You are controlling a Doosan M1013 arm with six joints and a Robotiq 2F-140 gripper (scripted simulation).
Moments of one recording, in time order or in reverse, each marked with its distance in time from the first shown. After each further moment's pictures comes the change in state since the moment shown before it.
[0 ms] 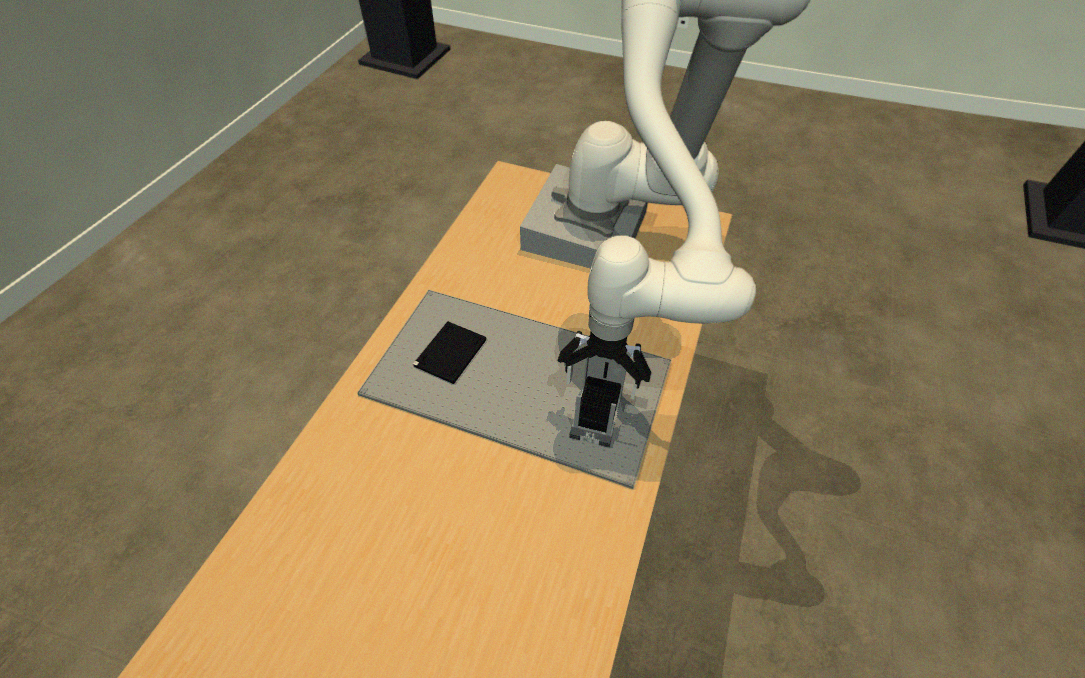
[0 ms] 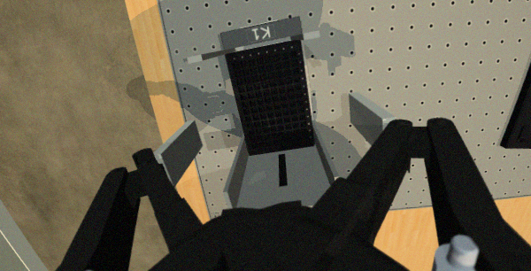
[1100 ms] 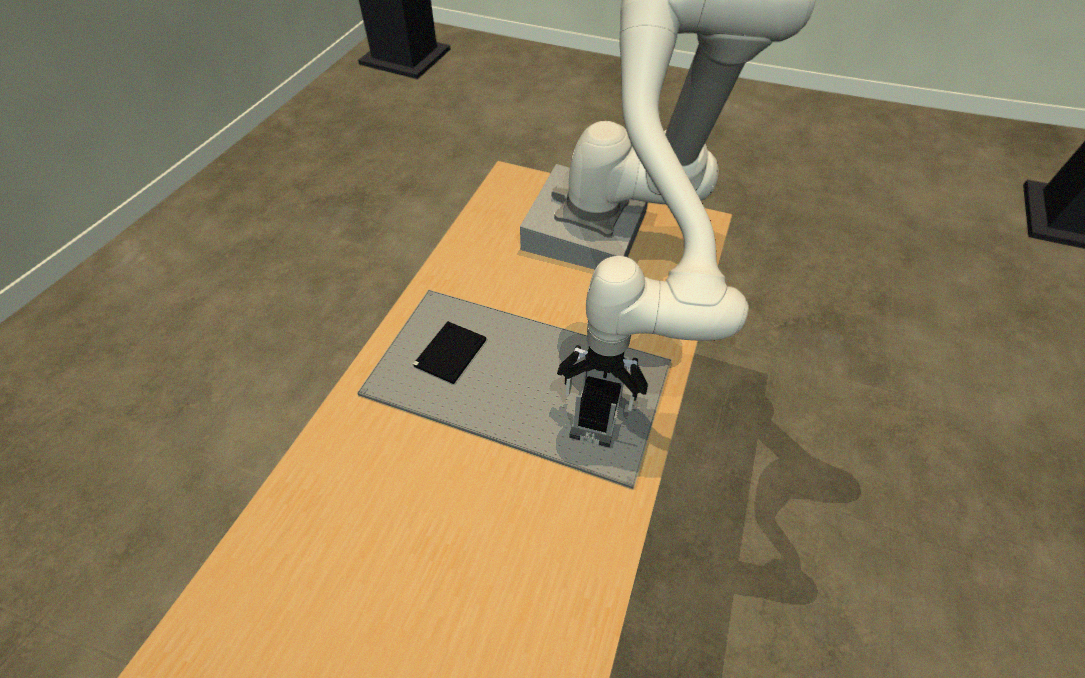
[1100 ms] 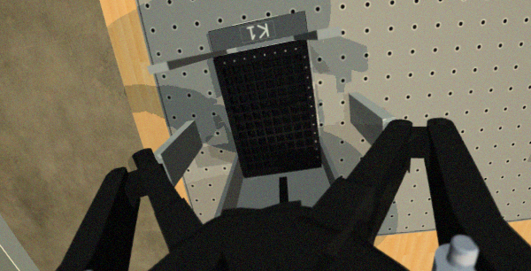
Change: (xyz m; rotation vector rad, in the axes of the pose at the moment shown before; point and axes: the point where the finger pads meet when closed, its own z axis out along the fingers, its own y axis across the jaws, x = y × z) arm 0.000 0.000 0.048 0.000 0.000 0.000
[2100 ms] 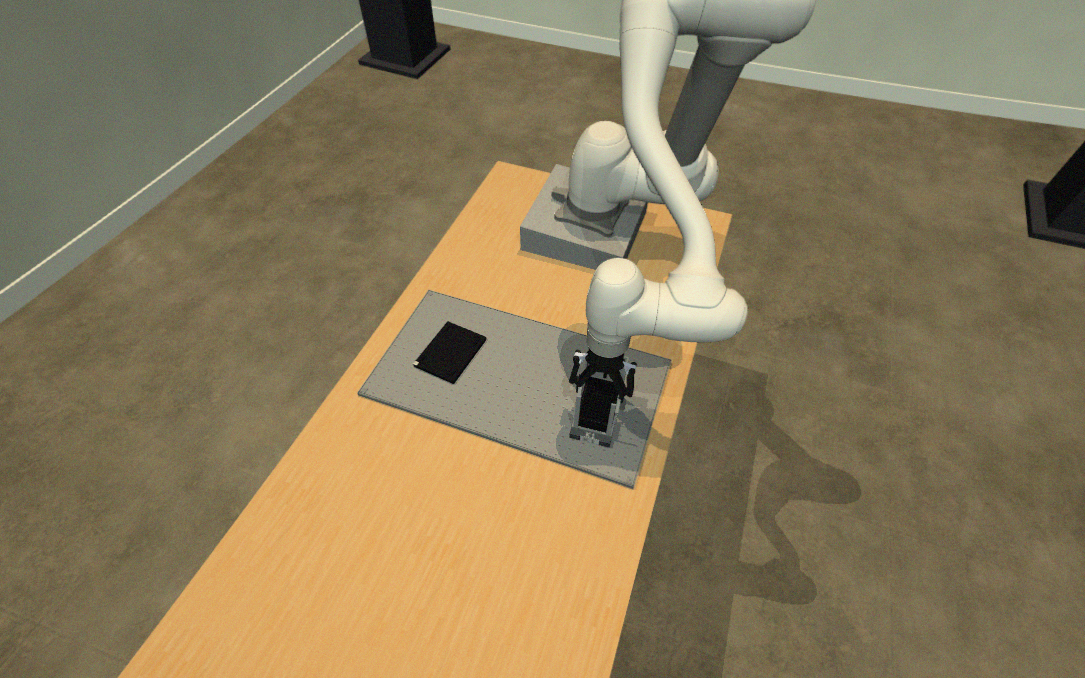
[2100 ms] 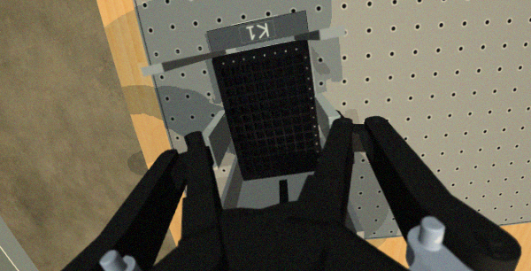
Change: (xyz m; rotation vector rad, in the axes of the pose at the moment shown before) arm 0.000 0.000 0.005 0.000 0.000 0.000
